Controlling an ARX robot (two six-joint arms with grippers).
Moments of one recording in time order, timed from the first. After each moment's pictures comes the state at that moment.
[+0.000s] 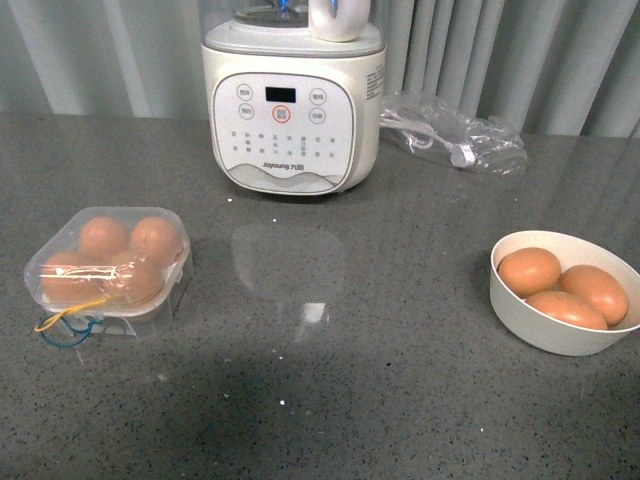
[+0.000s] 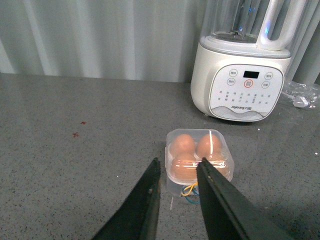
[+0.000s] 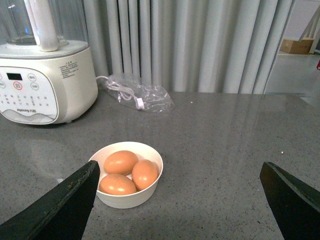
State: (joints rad) left arm 0.00 0.00 0.03 0.00 0.00 -0.01; right arm 0.00 0.00 0.00 0.00 0.00 -0.01
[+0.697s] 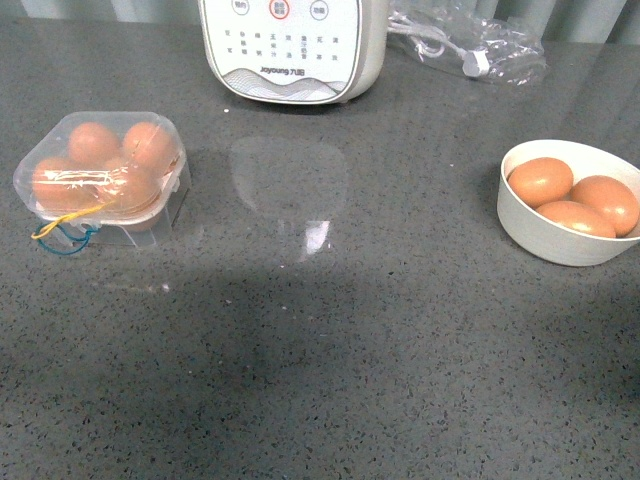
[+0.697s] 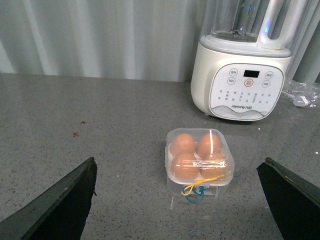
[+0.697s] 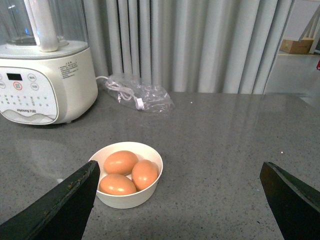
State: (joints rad) left arm 0.00 0.00 0.03 0.00 0.00 -0.01; right arm 0.00 0.00 0.00 0.00 0.00 -0.01
